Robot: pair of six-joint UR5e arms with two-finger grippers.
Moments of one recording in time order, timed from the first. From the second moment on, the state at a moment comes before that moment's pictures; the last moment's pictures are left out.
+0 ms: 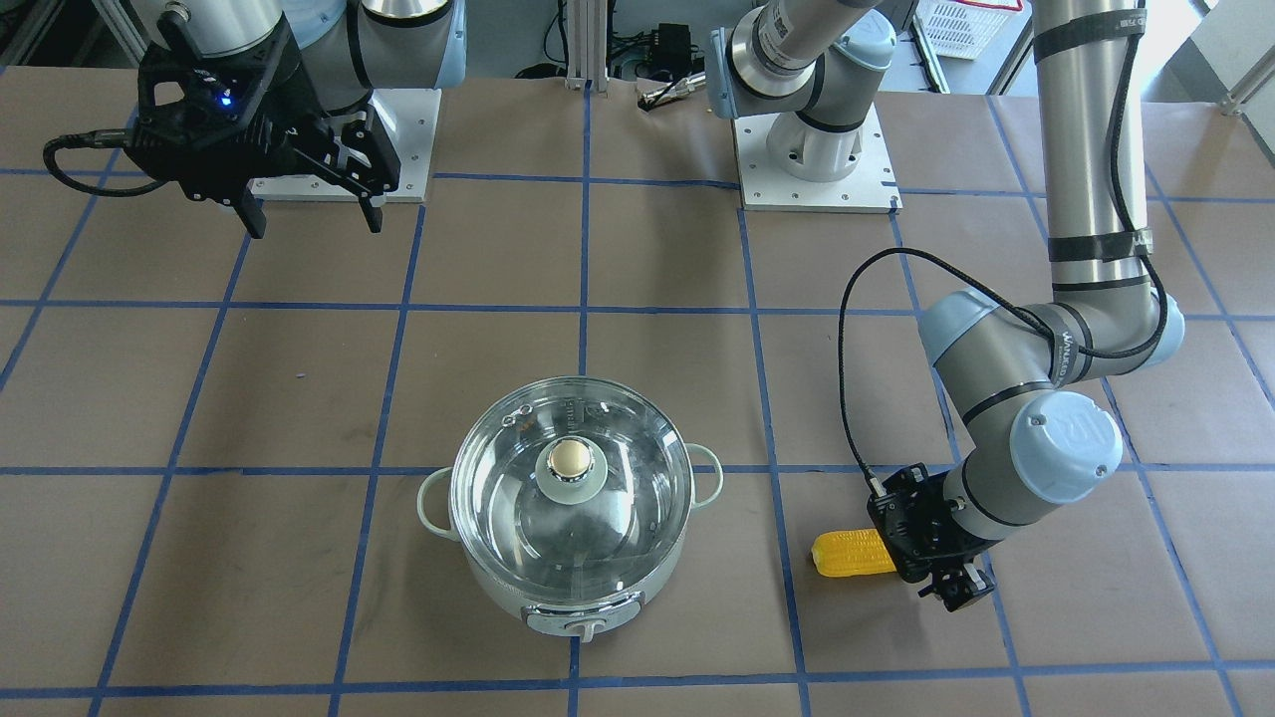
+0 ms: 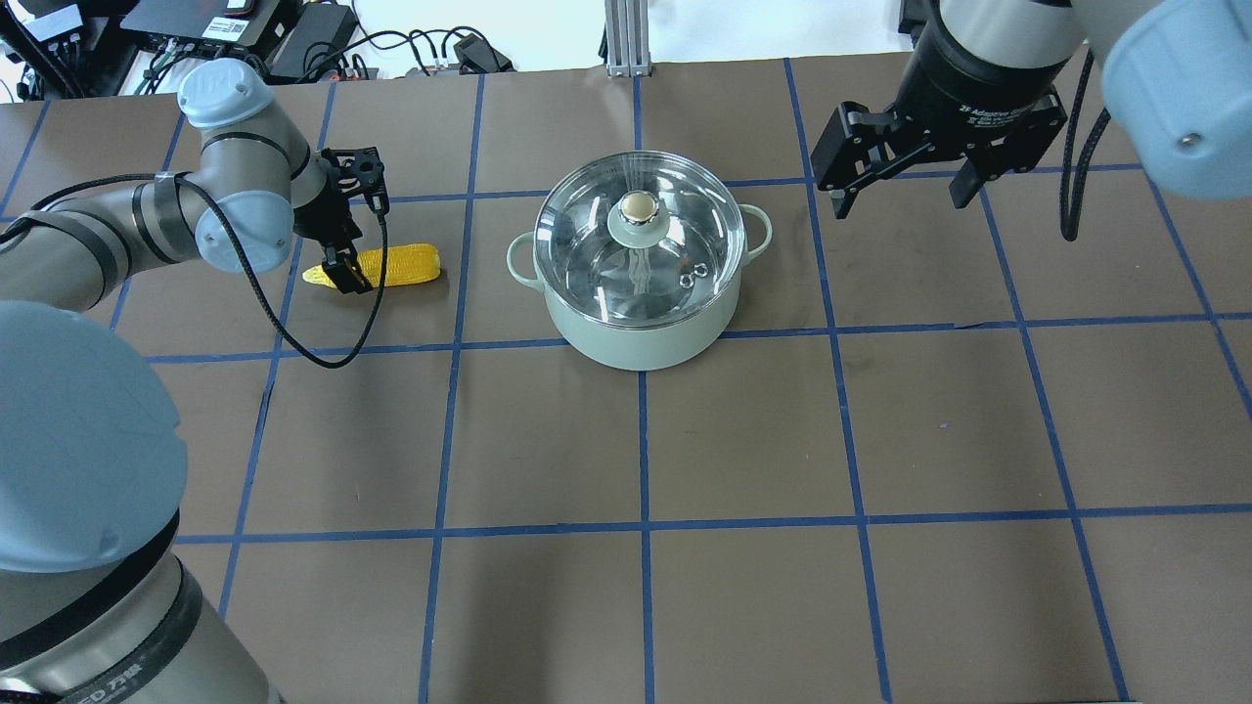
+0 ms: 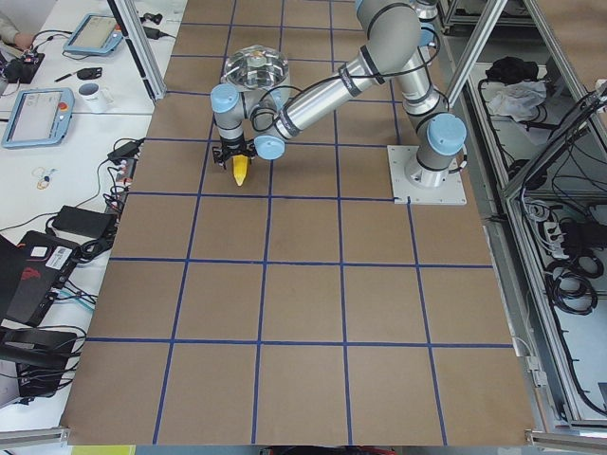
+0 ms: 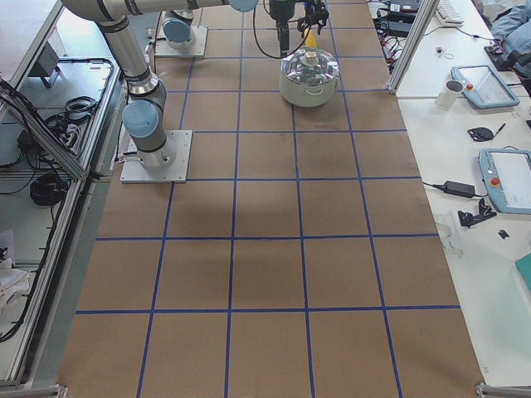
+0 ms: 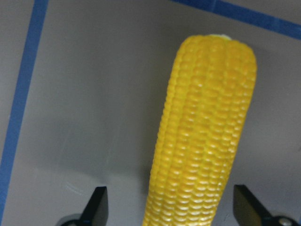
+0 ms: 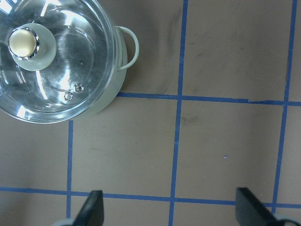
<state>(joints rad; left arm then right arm) -1.37 -2.14 -1.63 -0.91 1.56 1.47 1.62 -1.61 1.54 -1.57 -1.55 -0.01</state>
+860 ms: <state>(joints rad) -1.37 -2.12 -1.62 -0.93 1.58 1.47 1.62 -1.60 1.54 -1.57 -1.55 -0.01</state>
